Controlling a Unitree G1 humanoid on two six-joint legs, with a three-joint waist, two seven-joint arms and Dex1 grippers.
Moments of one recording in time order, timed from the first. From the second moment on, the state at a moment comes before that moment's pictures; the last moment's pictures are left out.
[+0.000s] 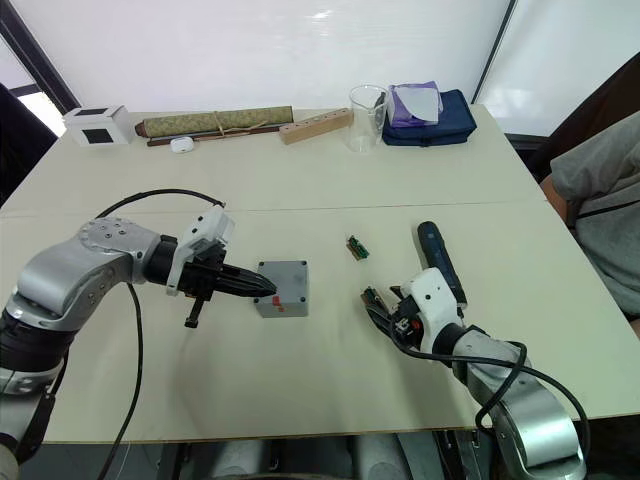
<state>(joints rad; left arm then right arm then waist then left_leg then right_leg) -0.58 0.82 -0.18 -0.28 -0.57 0.80 -1.26 0.10 -0.49 -0.05 -0.67 0.30 0.80 0.50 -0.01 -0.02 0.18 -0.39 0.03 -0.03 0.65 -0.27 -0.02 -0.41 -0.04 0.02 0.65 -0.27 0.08</state>
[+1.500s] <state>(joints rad) -0.56 0.82 -0.13 -0.10 -0.53 0.73 -1.20 -0.04 -0.50 -0.09 -0.65 0.44 0.69 0.53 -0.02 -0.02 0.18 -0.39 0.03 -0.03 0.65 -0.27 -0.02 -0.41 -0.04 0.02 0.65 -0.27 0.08</state>
